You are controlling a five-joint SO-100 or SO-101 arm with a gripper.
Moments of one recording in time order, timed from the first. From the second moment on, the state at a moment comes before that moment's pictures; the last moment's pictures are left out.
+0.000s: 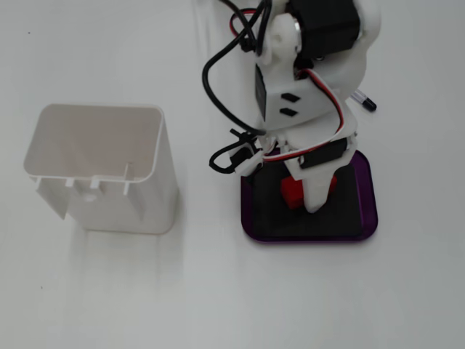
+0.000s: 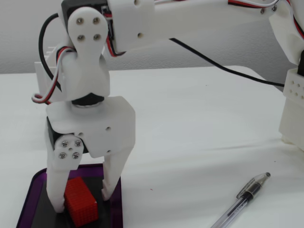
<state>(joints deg) -7.4 46.3 41.6 82.8 -12.8</state>
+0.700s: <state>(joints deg) -7.7 50.4 28.6 94.2 -12.8</state>
